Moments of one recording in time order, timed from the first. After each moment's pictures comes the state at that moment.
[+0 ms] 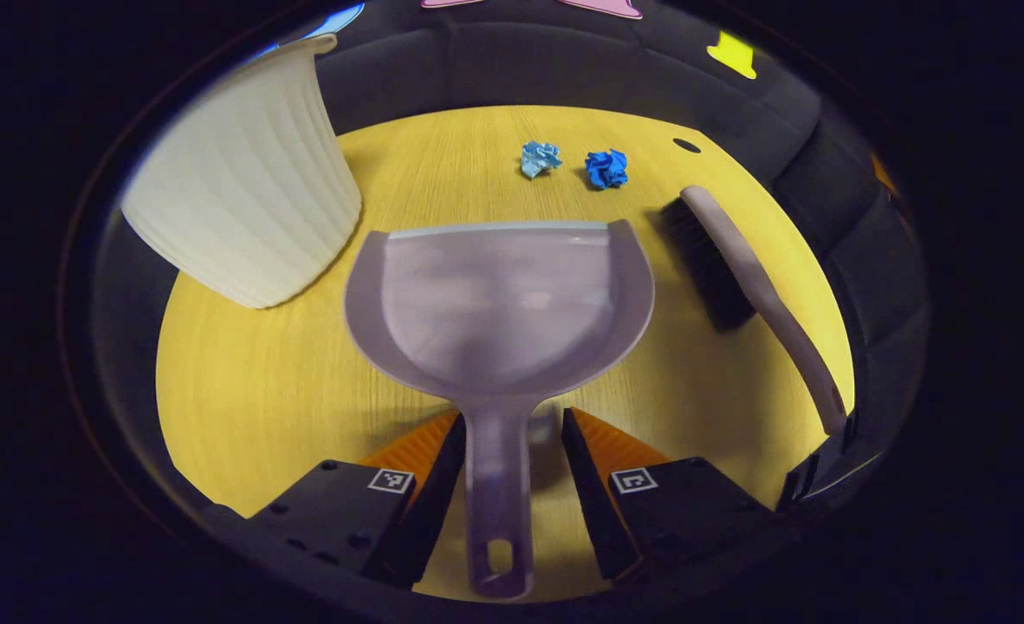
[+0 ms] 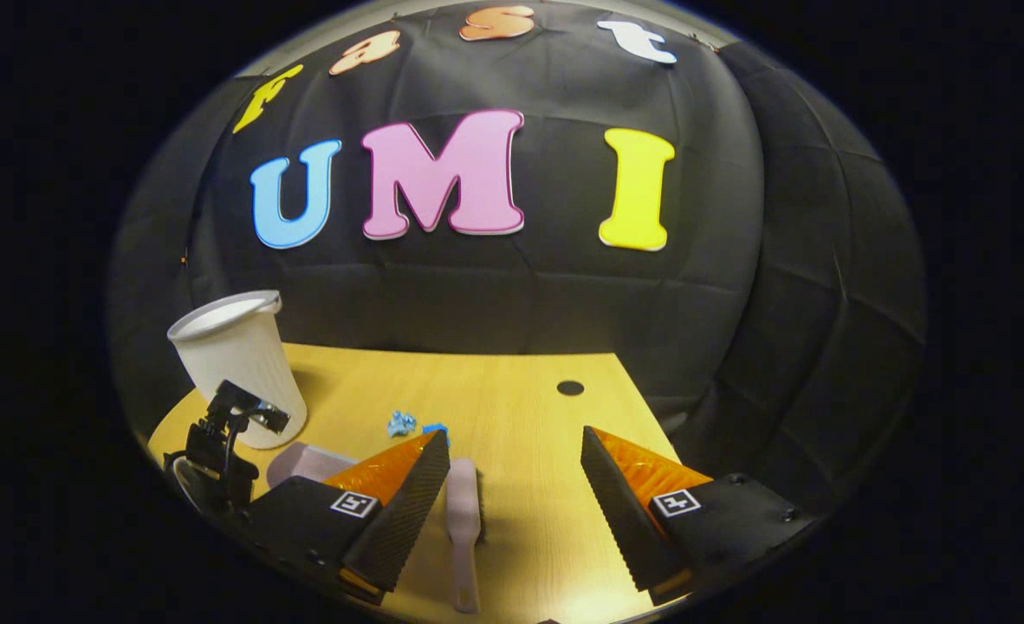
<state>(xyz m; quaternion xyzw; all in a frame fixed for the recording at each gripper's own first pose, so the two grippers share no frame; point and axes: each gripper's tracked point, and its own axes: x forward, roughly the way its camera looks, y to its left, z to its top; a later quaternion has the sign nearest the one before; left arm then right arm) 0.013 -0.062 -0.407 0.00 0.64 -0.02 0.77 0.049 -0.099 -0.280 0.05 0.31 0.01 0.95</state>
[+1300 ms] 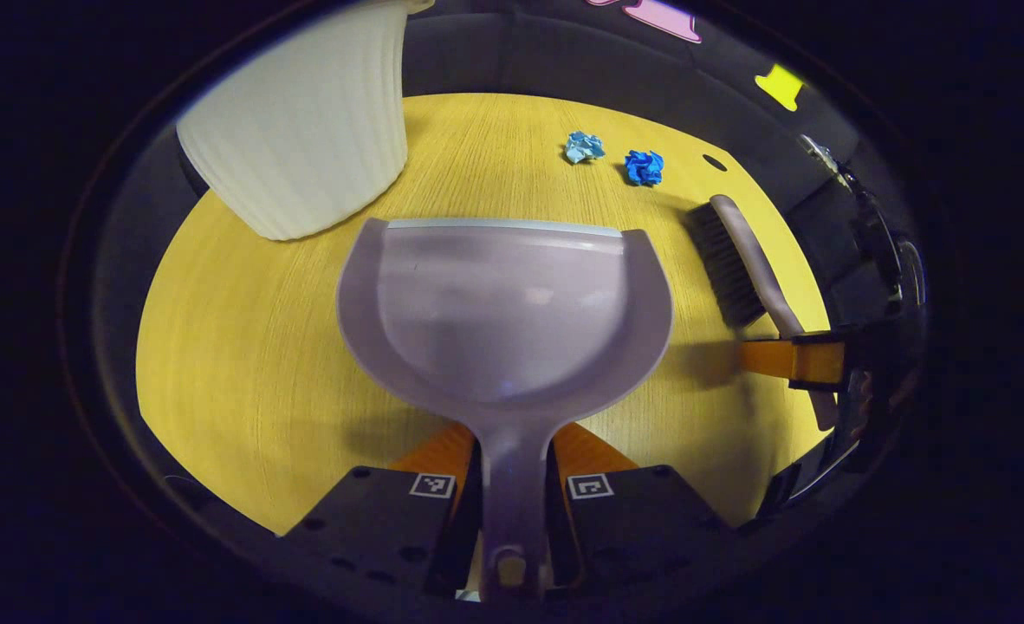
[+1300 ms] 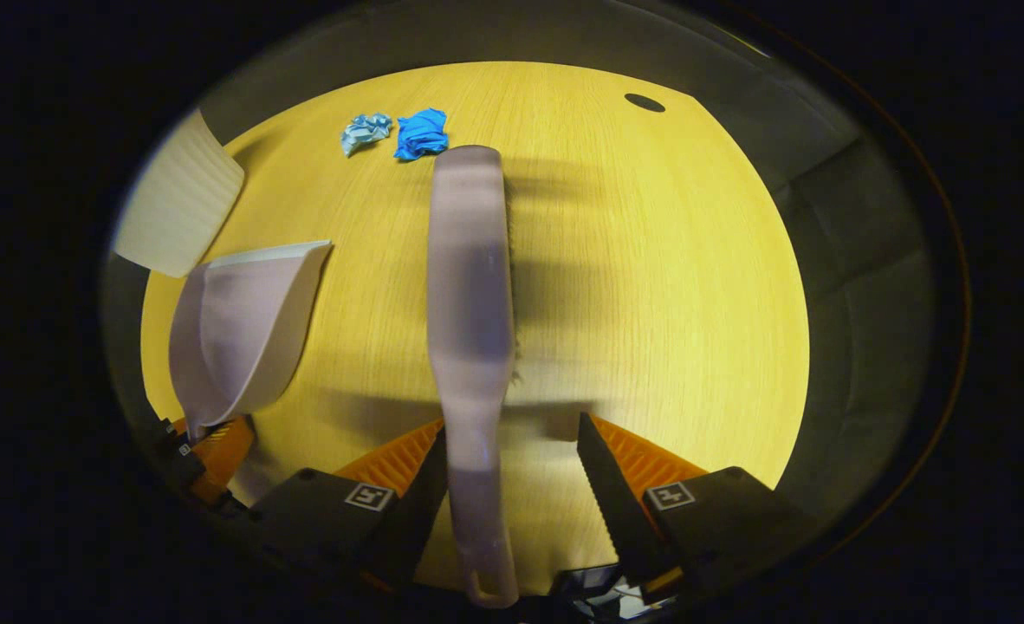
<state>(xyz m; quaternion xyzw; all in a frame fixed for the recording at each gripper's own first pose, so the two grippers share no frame) -0.005 -0.055 -0.414 -0.08 0.63 0.01 0.77 -0.052 -0.066 -0.449 -0.01 0.71 0.04 0.70</state>
